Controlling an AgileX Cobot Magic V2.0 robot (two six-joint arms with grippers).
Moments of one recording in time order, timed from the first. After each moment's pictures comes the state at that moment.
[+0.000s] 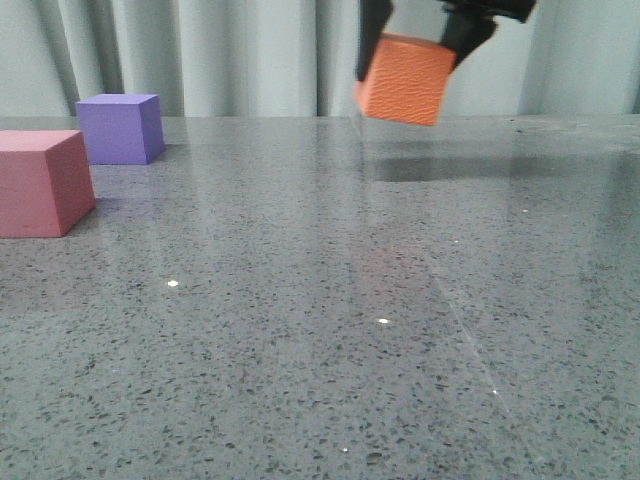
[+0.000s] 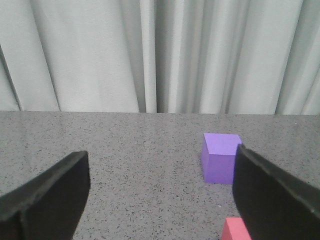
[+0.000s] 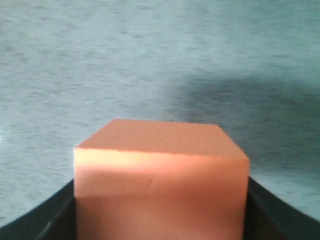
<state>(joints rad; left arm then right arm) 0.01 0.61 -0.57 -0.06 0.14 -0.02 0.39 2.05 -2.09 0.14 1.24 0.30</state>
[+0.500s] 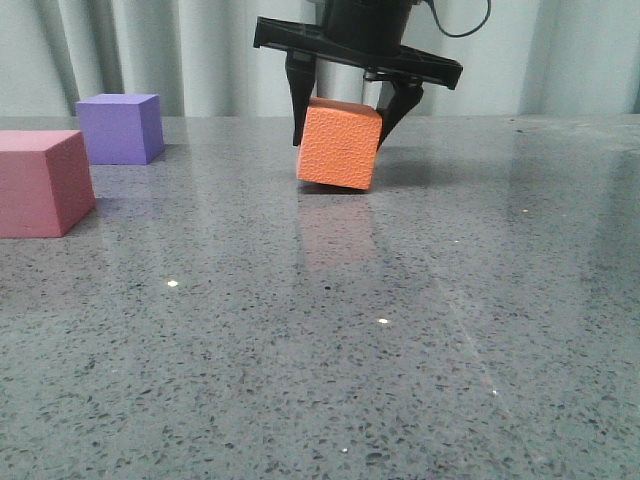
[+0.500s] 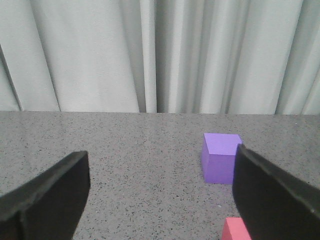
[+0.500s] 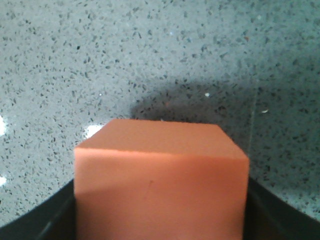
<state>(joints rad) 0.01 0.61 -0.57 -0.06 0.14 -0.02 0.49 2.16 -2.12 0.13 1.24 0.47</state>
